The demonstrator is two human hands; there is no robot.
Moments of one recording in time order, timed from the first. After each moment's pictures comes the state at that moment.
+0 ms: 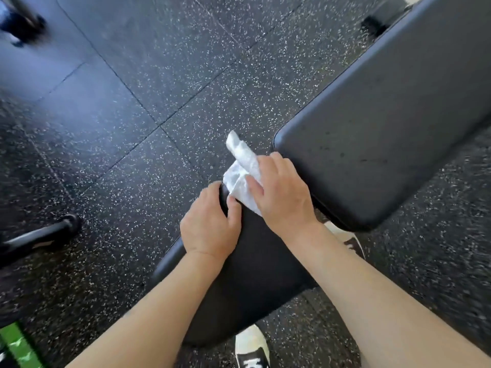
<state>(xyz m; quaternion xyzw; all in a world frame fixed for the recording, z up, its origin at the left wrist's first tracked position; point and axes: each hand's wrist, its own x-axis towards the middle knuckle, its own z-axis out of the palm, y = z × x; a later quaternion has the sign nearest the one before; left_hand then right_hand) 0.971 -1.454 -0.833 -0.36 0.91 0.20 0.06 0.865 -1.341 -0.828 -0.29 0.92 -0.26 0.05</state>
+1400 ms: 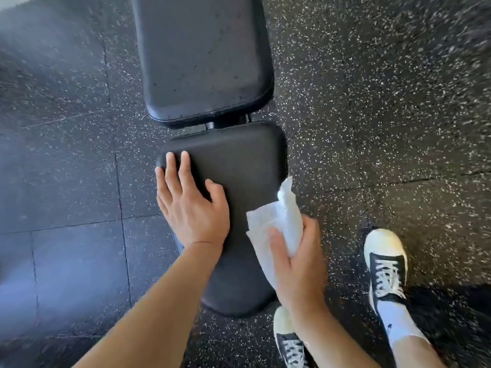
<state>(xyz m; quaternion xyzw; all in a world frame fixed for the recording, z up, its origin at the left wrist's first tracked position) 1.000 -1.460 -0.843 0.01 0.99 0.17 -0.01 1.158 -1.366 -0.846 0.40 0.74 -0.53 -0.09</state>
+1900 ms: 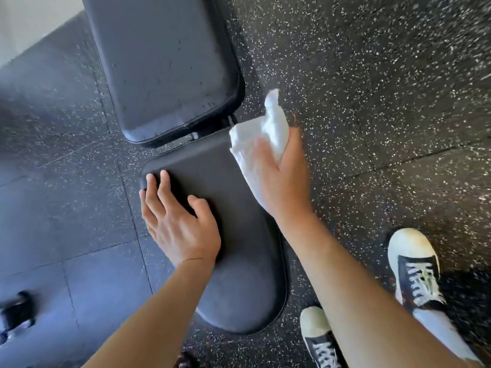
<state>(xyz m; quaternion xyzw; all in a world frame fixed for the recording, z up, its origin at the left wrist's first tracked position) 0.999 -1.455 -0.847 0.01 0.99 0.14 -0.02 1.029 -1.294 -0.869 0.46 0.64 -0.61 -0.14</state>
